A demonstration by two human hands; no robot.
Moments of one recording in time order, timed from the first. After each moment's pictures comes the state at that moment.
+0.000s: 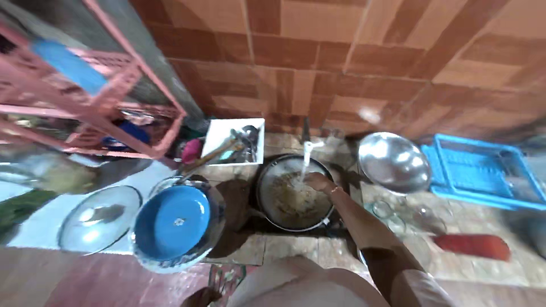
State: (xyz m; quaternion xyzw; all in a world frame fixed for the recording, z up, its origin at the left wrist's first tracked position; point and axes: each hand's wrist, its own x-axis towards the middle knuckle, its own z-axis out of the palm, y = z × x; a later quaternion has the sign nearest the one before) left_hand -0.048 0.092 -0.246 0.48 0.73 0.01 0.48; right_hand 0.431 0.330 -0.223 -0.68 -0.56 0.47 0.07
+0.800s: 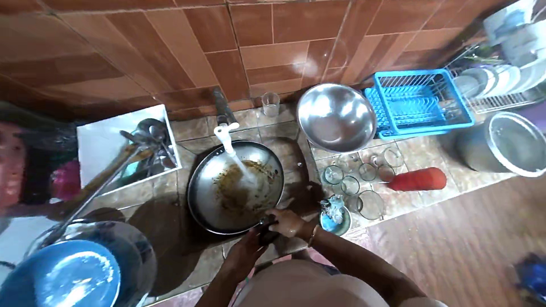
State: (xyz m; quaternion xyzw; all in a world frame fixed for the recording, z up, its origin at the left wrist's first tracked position) left_hand 0.217 0.172 -0.267 0.17 0.55 0.12 0.81; right_hand 0.424 0.158 -0.252 -0.63 -0.46 0.62 0.08
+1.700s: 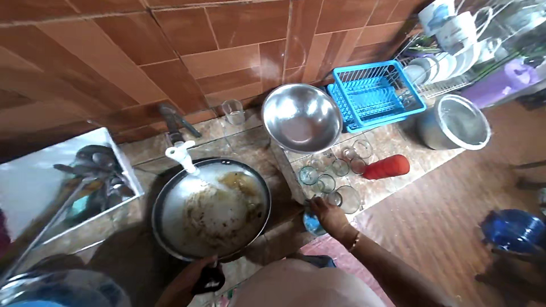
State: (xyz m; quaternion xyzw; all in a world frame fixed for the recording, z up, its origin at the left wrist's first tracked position) left_hand 0.162 0.240 -0.252 0.36 0.62 -0.12 0.69; right_hand 0.542 0.047 -0.224 -0.82 -0.50 0.27 -0.04
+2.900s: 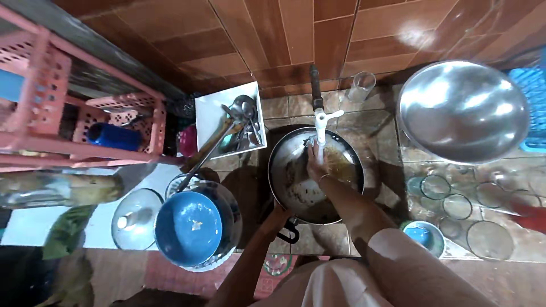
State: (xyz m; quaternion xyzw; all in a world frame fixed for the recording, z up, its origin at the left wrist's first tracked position) left_hand 0.142 0.278 -0.256 0.39 0.63 -0.02 0.67; right_hand 0.342 0.359 -0.405 -0.77 -0.55 0.28 0.16
